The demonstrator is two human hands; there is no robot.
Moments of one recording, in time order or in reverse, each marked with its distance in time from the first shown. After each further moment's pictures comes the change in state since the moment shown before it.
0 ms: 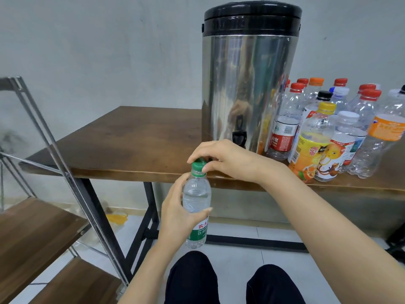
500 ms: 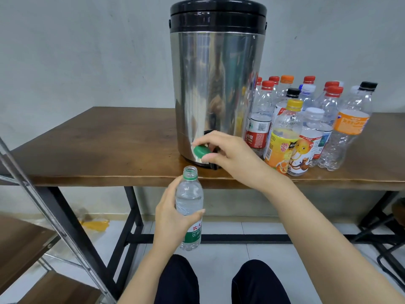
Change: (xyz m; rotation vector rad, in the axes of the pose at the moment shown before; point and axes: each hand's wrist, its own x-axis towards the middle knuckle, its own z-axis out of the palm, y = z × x) left_hand -0.002 -0.001 0.043 -0.041 -0.029 -0.007; right_hand -0.056 0.014 -0.013 0.113 0.369 0.122
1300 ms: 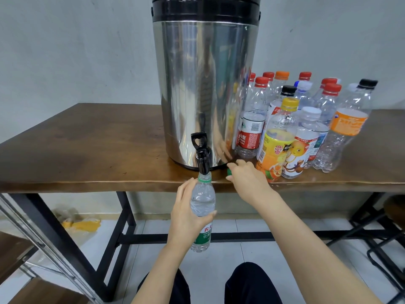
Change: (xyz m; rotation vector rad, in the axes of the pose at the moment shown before) left_hand 0.025 -0.024 0.066 0.078 -0.115 0.025; right_hand -0.022 0.107 0.022 -0.717 -0.193 0.553
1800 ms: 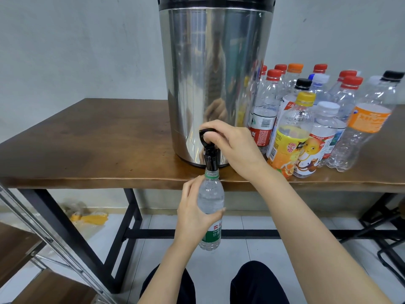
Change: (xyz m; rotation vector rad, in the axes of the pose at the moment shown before) left_hand 0.003 0.002 0.000 0.007 0.046 0.048; right_hand 0.015 -0.040 -0.055 0.737 0.391 -0.383
